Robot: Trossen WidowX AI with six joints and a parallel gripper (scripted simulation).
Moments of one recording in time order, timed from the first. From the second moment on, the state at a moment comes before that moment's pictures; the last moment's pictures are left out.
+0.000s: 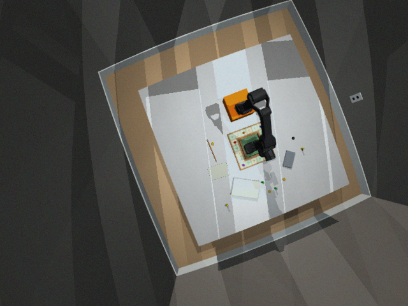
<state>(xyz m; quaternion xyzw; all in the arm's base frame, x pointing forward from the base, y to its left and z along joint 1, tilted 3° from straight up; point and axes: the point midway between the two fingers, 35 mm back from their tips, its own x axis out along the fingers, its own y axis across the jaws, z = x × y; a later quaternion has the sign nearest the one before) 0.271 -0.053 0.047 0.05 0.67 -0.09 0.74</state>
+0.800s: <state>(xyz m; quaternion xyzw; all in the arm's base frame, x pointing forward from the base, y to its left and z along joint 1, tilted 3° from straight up) 0.283 -0.054 0.031 0.02 0.39 -0.10 0.92</state>
